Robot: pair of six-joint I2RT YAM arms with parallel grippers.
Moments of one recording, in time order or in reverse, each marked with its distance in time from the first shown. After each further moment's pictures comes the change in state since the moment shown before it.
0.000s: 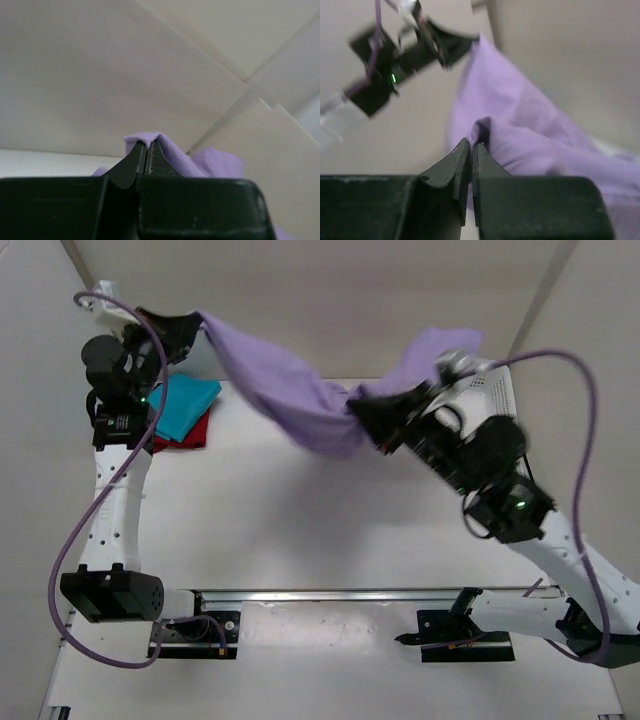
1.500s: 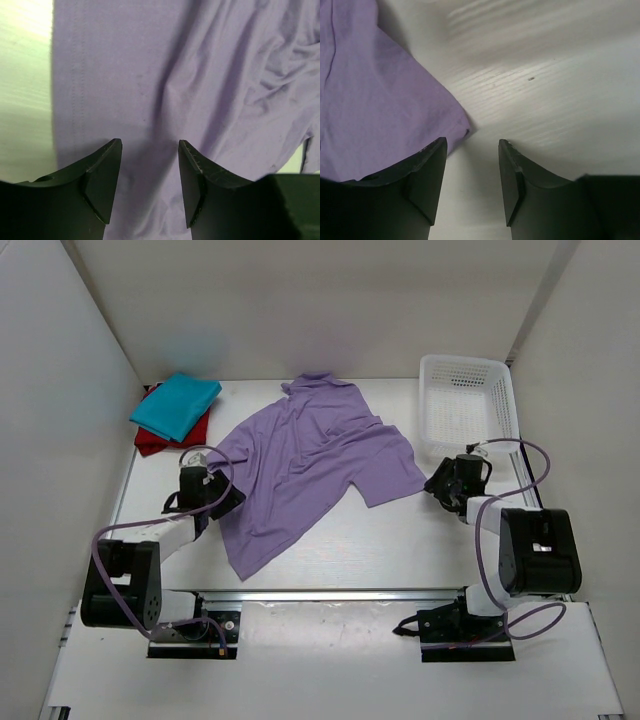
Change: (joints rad) left arm -0.056 -0.056 -1.158 0.106 -0.196 0.117; right arm -0.892 0.386 -0.969 0.372 -0.063 0.279
